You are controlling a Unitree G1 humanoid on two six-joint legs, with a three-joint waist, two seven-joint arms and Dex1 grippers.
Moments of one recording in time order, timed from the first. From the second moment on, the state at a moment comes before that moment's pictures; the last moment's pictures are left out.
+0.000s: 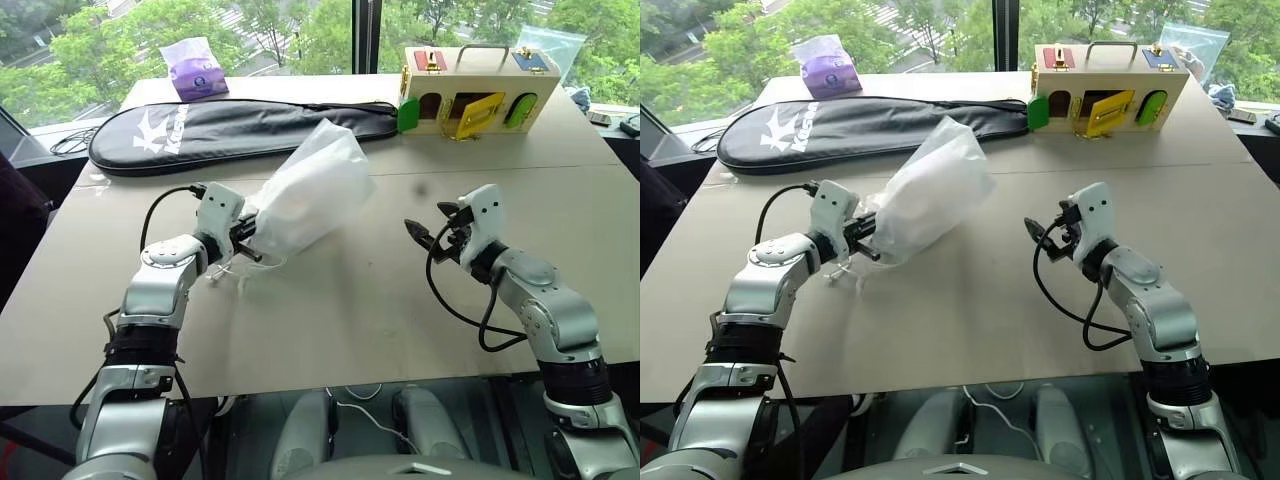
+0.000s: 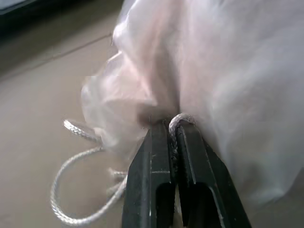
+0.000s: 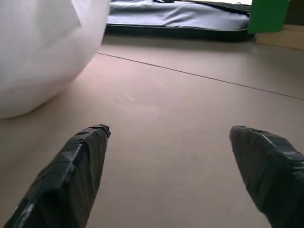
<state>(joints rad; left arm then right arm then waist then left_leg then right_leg) -0.44 0.61 0.06 0.18 -0.25 0.53 -0.69 -0.33 -0.35 0.01 -0.27 0.36 0.63 0.38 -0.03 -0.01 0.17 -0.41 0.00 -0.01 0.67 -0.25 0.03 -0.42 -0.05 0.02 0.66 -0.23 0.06</state>
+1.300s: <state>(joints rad) -0.26 0.85 0.14 0.02 -0.52 0.58 -1.14 0.02 -0.65 -0.29 -0.34 0.49 0.58 0.70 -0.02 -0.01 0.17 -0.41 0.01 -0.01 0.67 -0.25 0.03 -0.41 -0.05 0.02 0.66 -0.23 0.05</state>
